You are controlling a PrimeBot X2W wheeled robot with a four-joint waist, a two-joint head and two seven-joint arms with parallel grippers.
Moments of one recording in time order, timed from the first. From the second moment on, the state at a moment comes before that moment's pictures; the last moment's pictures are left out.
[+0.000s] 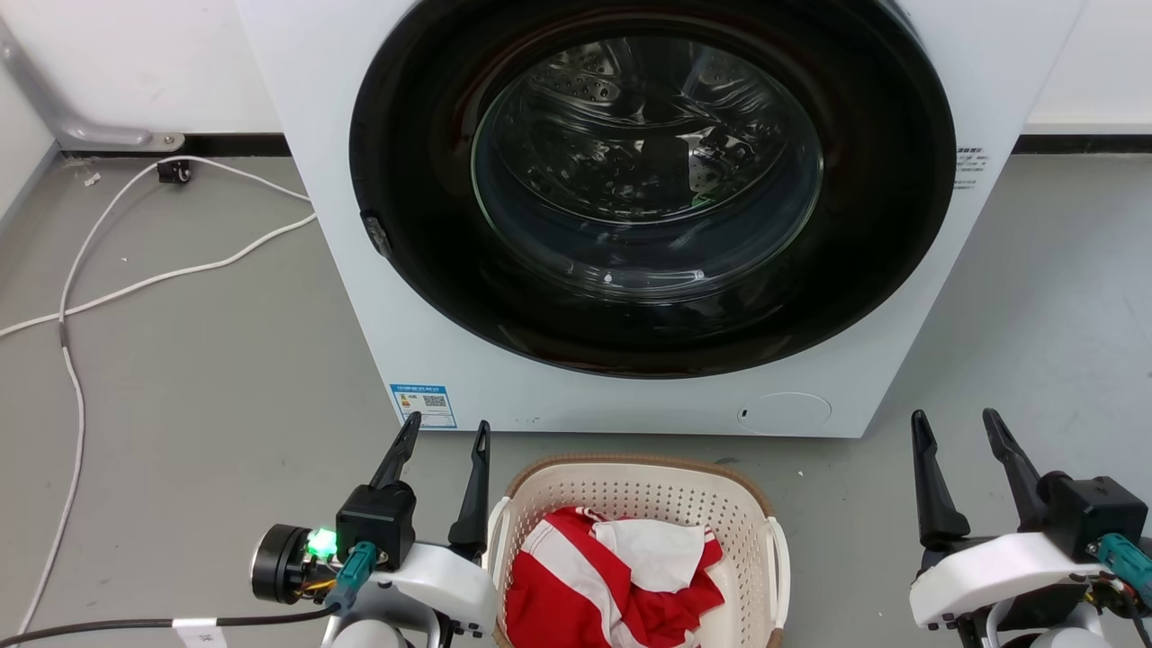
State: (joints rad) left arm -0.13 0.05 -0.20 0.28 -0.08 -0.01 -0.26; right arm -0.02 -0.05 -0.06 0.11 0.11 0.13 -0.14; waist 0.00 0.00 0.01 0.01
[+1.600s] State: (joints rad) left arm -0.43 0.06 -0.20 0.62 -0.14 -0.06 -0.26; right arm -0.27 -0.06 -0.05 0.39 0.21 0.13 -0.07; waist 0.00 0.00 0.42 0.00
